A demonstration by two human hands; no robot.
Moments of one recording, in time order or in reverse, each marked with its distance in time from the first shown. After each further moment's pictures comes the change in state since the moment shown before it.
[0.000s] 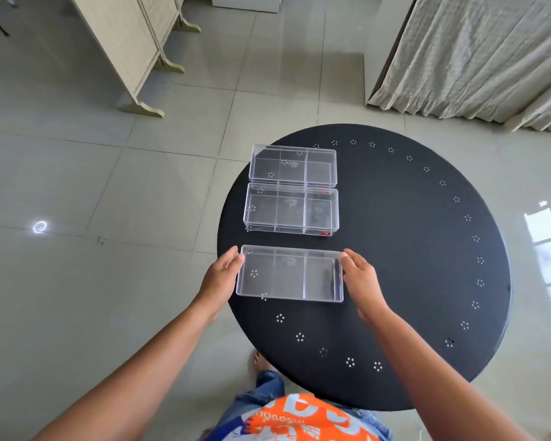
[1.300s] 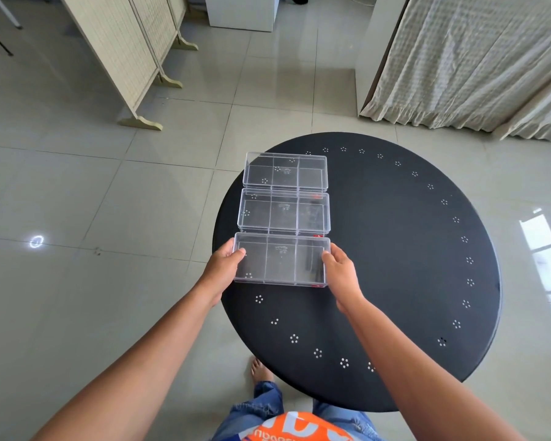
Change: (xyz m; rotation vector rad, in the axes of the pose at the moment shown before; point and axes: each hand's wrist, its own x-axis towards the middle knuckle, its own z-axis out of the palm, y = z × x) left_hand 0.005 0.029 0.014 0.020 -0.047 0.067; right_hand -0.017 -0.025 0.018 0.074 -0.035 -0.019
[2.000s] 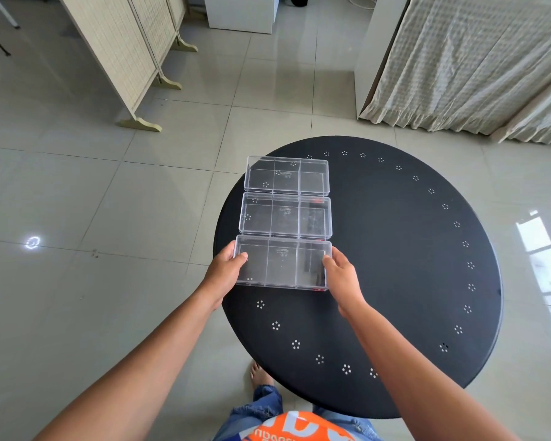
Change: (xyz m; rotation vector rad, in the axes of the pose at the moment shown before) left_hand 0.016 -0.011 -0.005 0.033 0.004 -0.025; right_hand 0.010 0.005 0.001 -0.020 0.005 -0.015
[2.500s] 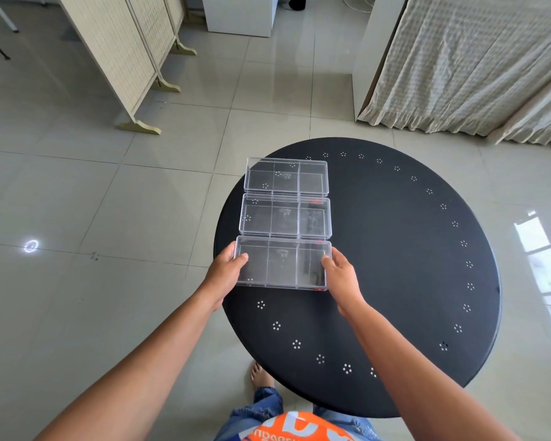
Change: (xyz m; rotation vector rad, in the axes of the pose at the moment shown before) left_hand 0.008 -0.010 -0.005 0.015 -0.026 -0.039; right_hand 0.005 0.005 0.001 -0.016 -0.006 0.016
